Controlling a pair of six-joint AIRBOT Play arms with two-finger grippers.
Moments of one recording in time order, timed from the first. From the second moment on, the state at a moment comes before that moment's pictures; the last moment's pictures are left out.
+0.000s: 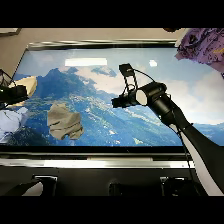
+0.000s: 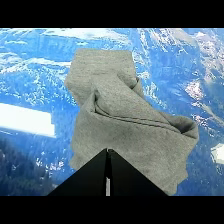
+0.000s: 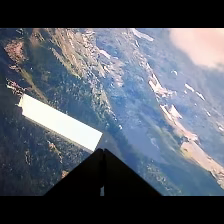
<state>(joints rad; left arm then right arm) 0.17 -1.15 1.41 1.40 -1.39 -1.60 0.55 -1.38 1.37 -1.50 0.97 1.74</state>
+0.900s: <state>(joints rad) -0.07 -1.20 0.87 1.35 -0.97 -1.72 0.55 -1.38 1.37 -1.50 1.03 1.74</state>
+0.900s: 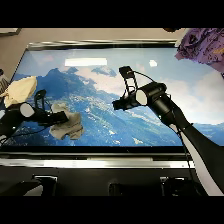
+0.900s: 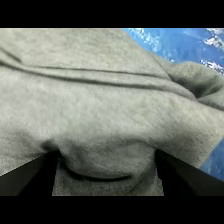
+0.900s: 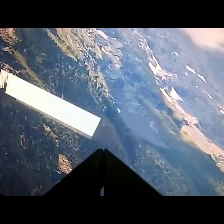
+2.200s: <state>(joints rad) -0.24 -1.35 1.04 0.90 -0.63 -1.80 0.11 -1.36 1.33 -1.35 1.24 1.65</state>
